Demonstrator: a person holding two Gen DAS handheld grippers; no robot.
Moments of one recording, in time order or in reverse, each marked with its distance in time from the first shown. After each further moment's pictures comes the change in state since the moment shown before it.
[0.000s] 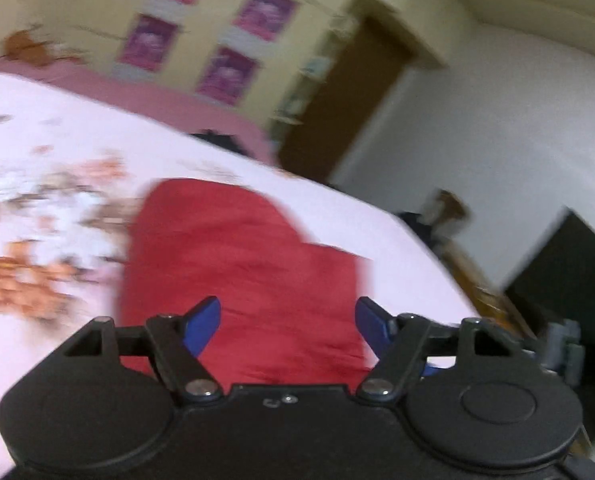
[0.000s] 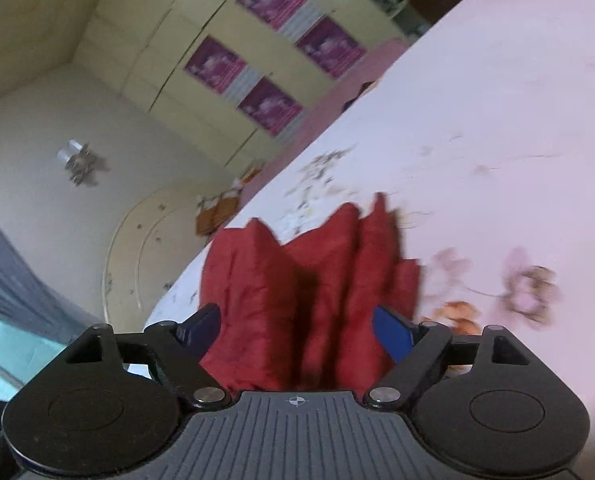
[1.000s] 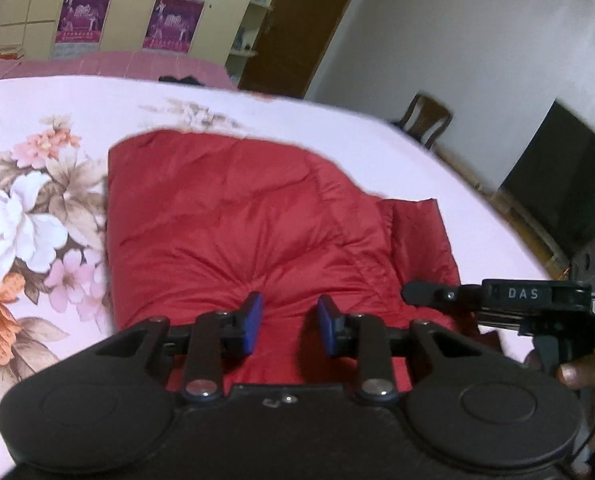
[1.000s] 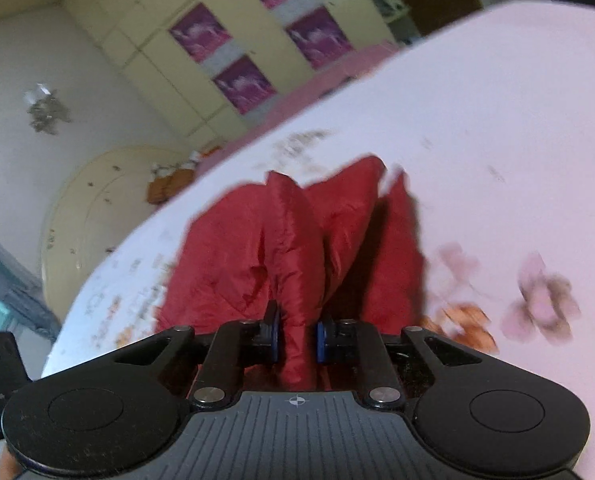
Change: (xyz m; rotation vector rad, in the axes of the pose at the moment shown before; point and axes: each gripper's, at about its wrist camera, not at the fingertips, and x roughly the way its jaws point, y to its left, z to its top) left arm 0.100 -0.009 -0.016 0.271 0.240 -0.049; right arm 0.035 -0.009 -0.052 -0.086 0.034 -0.221
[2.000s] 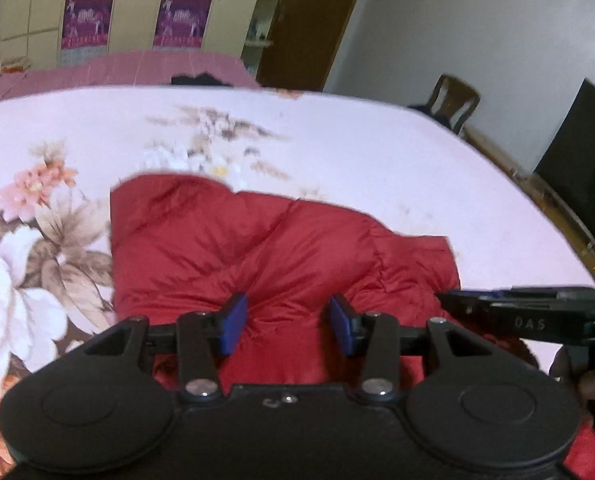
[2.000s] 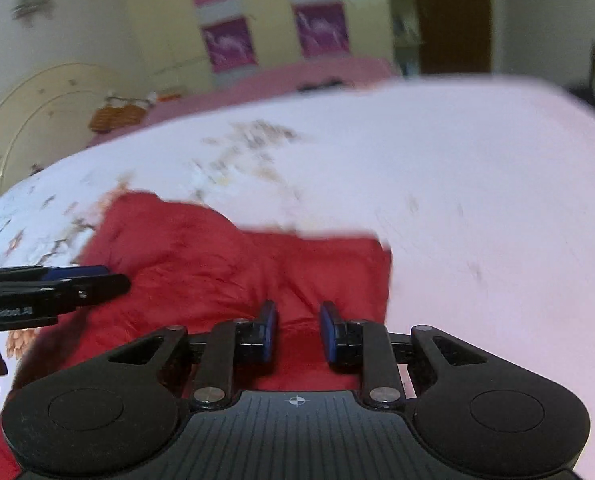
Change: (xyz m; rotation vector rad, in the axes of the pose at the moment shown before) left arm 0.060 0.030 0.051 0.030 0.041 0.071; right arm 0.062 0.028 0.048 -0.274 0.064 -0.254
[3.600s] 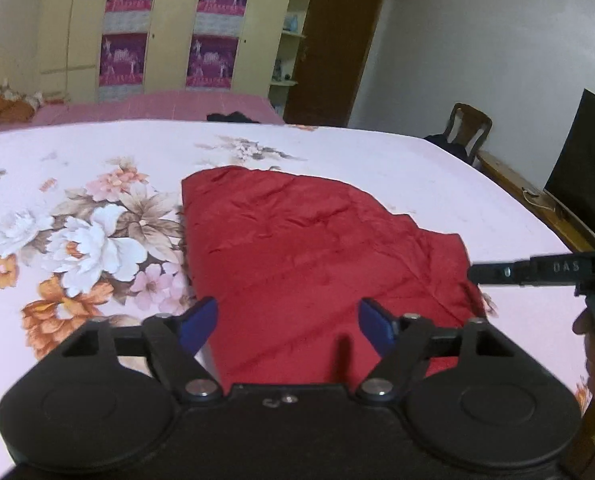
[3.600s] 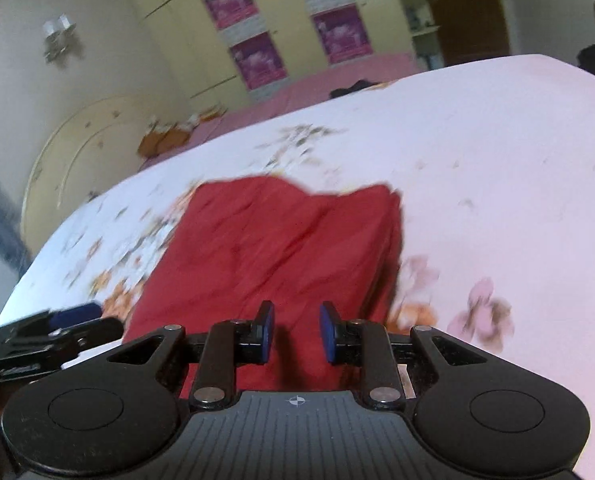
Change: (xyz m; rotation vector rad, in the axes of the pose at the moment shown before) left arm -0.115 -0.025 -0.072 -0.005 -0.138 0.089; right arm -0.105 -0.007 -0.044 0.036 -0.100 0.136
